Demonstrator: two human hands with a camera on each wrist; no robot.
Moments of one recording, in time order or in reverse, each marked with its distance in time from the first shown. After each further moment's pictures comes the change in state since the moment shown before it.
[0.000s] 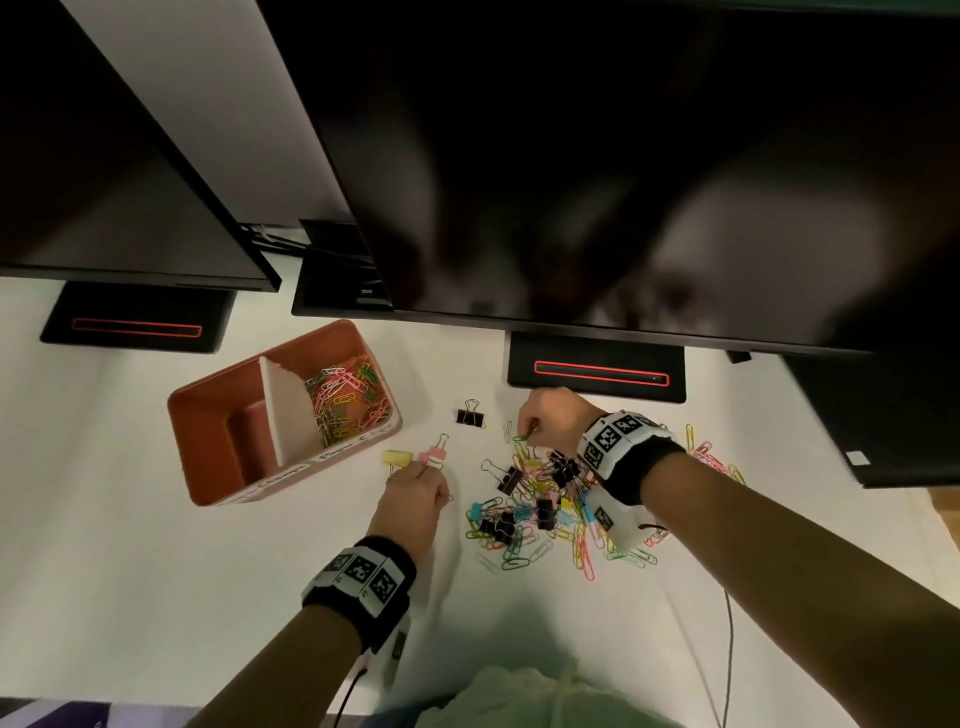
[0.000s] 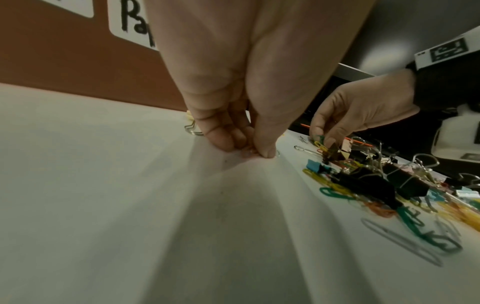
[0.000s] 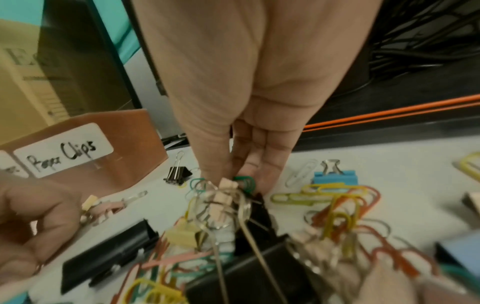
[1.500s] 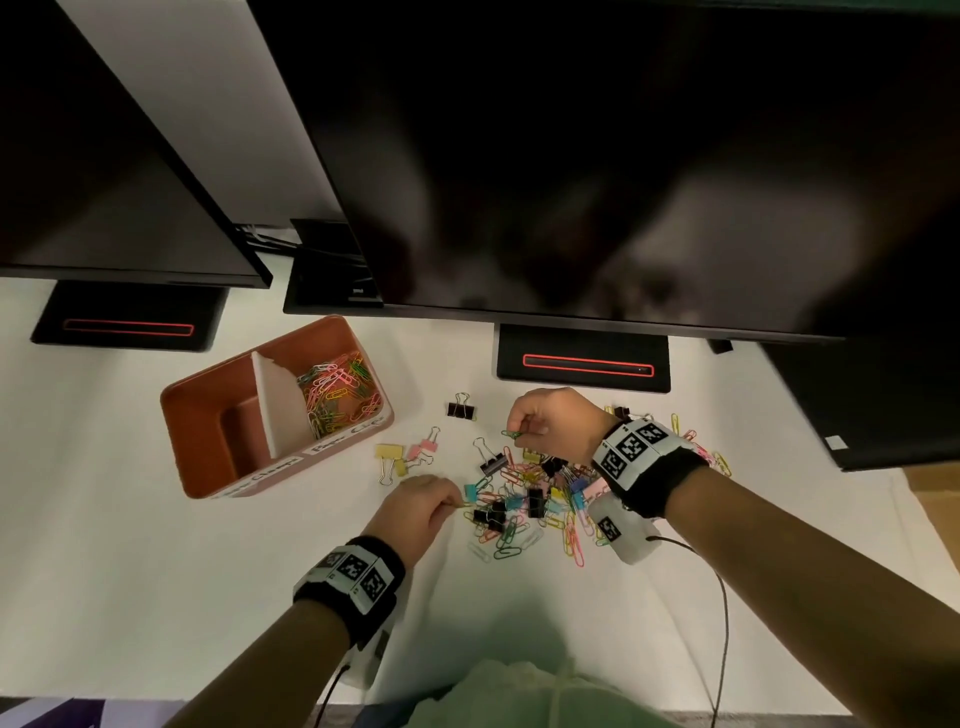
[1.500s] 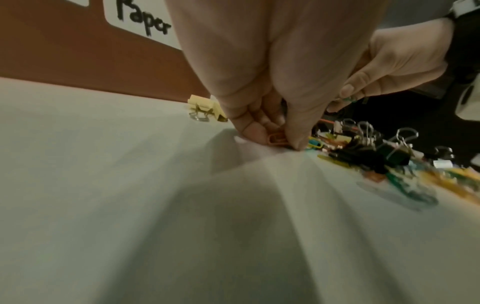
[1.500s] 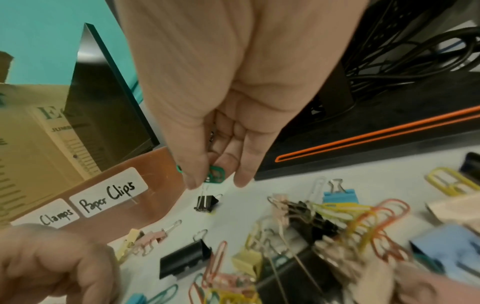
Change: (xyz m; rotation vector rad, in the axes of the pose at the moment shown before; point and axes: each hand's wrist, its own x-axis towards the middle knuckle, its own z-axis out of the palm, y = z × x) left_hand -0.015 0.001 -0.003 -0.141 -0.096 0.240; right_hand -0.040 -0.008 -0.001 0.225 0.163 -0.146
